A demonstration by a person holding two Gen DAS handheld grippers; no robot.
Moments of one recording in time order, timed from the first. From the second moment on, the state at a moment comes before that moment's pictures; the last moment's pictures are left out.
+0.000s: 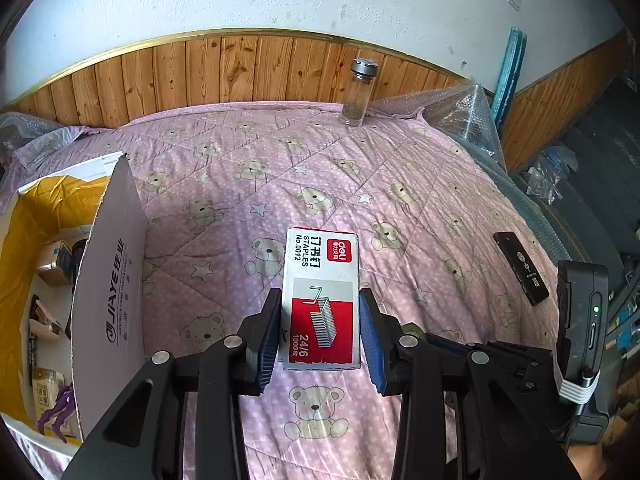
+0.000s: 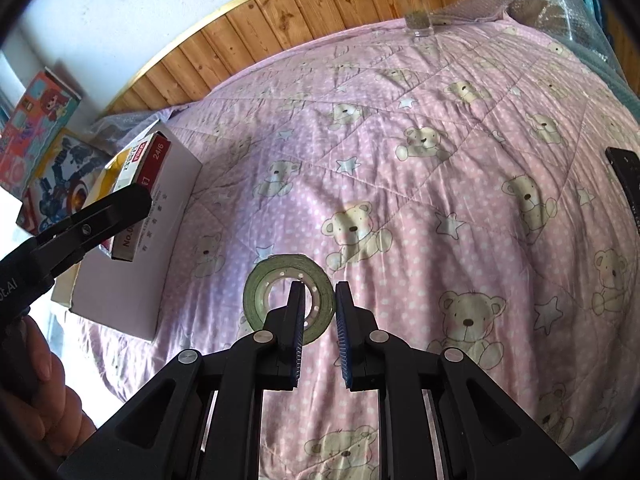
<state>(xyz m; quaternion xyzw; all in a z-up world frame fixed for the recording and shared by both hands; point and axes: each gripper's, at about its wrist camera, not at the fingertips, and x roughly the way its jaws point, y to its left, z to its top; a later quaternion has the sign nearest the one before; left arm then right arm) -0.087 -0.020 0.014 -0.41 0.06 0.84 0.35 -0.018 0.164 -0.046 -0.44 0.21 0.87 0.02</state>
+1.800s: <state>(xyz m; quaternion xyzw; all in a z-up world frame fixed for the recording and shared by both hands) -0.098 -0.225 0.050 -0.40 -0.07 0.86 0.31 -0.085 -0.020 0.056 -0.39 0.09 0.91 -0.14</state>
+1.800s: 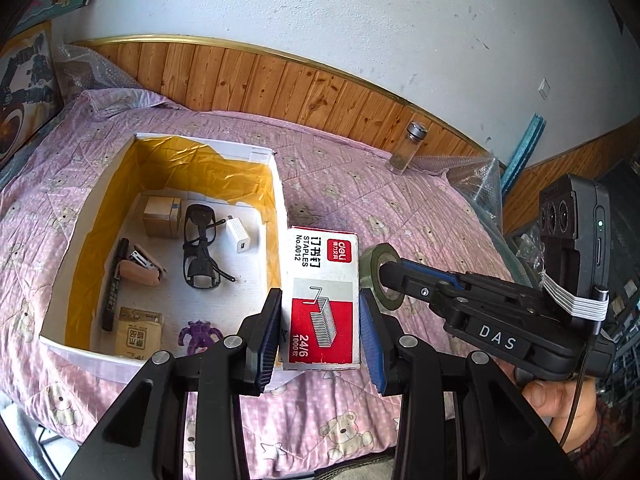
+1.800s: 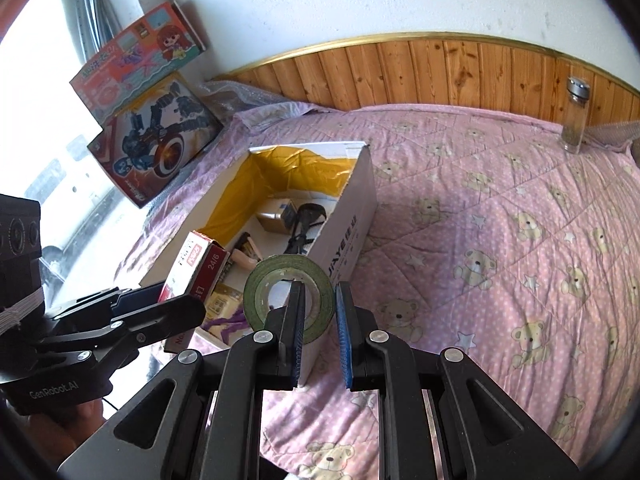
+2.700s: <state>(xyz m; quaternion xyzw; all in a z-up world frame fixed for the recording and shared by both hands) -0.168 -0.259 0.026 -0.44 -0.13 0.85 0.26 -0.162 -0.058 0.093 -0.38 -0.01 0.91 -0.18</state>
